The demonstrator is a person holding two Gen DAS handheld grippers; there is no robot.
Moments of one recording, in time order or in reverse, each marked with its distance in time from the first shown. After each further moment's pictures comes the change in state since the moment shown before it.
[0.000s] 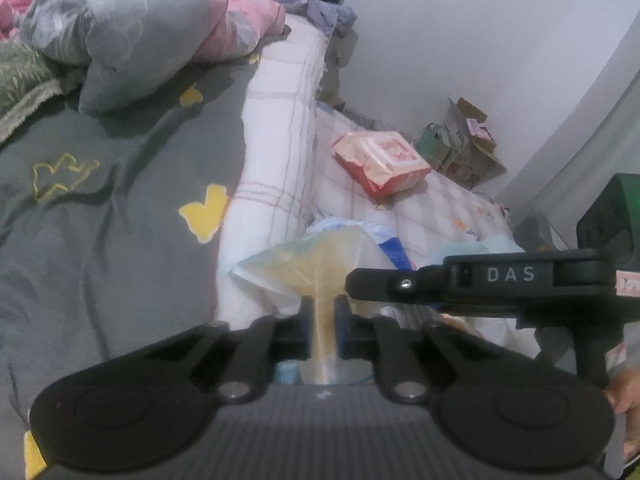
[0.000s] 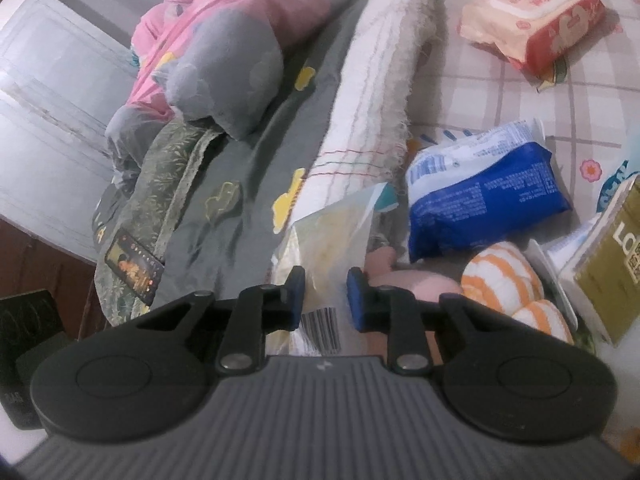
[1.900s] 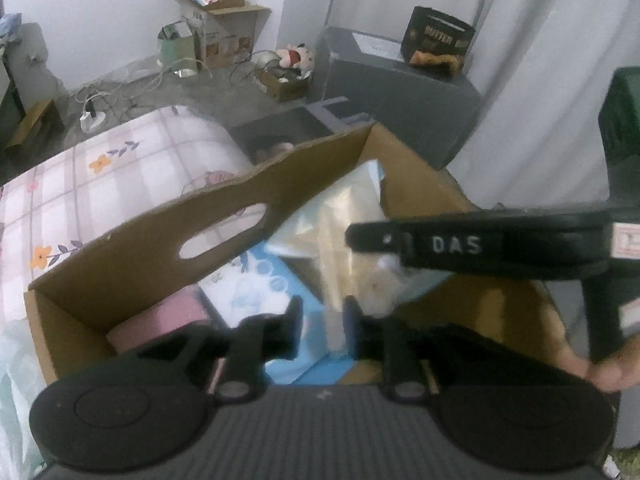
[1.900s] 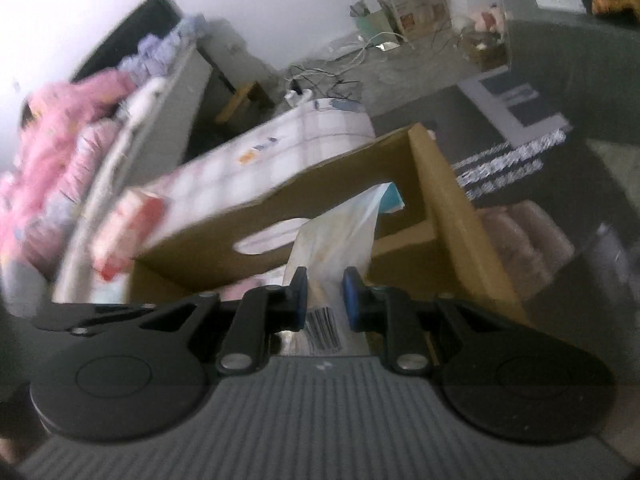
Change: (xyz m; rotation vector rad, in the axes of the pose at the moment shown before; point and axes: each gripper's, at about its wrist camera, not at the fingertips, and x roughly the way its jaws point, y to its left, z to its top) left arm 0.267 -0.484 -0.054 0.702 0.357 -0.262; right arm -0.341 -0.413 -0.021 0.302 -0.386 -0.500
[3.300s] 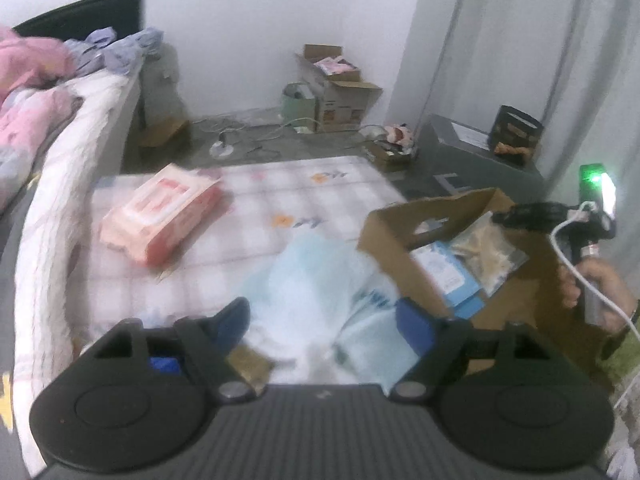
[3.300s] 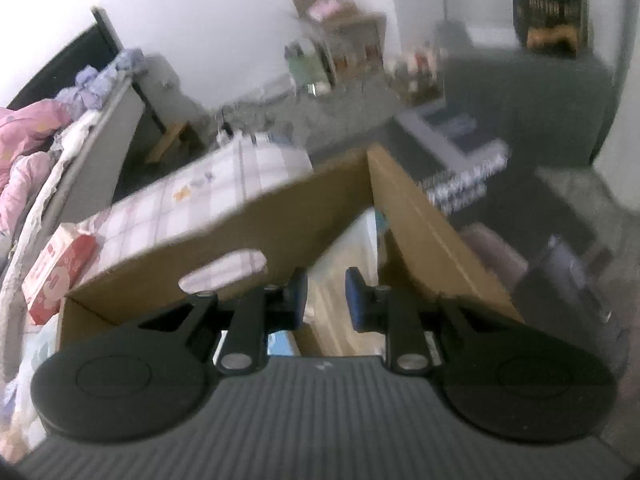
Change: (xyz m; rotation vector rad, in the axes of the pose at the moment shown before) left arm -0.228 0.142 -0.145 -0.187 -0.243 0.195; right arm 0.005 0.035 -0.019 0.040 -0.180 -0.215
